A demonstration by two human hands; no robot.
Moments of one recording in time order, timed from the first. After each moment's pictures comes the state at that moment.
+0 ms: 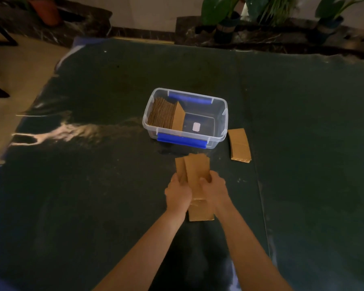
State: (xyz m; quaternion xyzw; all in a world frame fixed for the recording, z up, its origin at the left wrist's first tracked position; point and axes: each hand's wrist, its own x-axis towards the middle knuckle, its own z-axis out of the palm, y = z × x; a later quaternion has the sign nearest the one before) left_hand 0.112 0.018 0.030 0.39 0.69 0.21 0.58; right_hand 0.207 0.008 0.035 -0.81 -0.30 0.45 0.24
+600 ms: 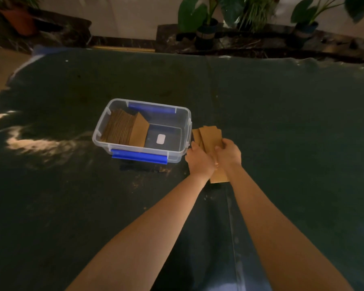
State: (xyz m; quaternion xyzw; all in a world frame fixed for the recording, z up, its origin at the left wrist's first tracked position) left_hand 0.302 0.106 0.019 0.57 0.63 0.22 0.48; right_hand 0.380 0.099 0.030 -0.85 -0.31 0.31 0.28
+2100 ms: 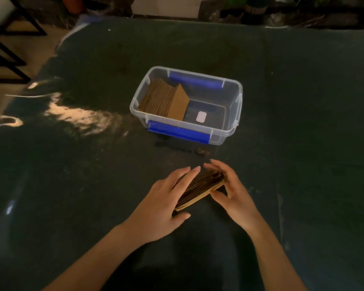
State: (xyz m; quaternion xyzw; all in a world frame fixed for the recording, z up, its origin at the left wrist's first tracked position) left_hand 0.086 0.017 -0.004 0.86 0.42 0.10 0.26; right_hand 0.286 0.000 -0.027 -0.58 -0.53 0.50 0.35
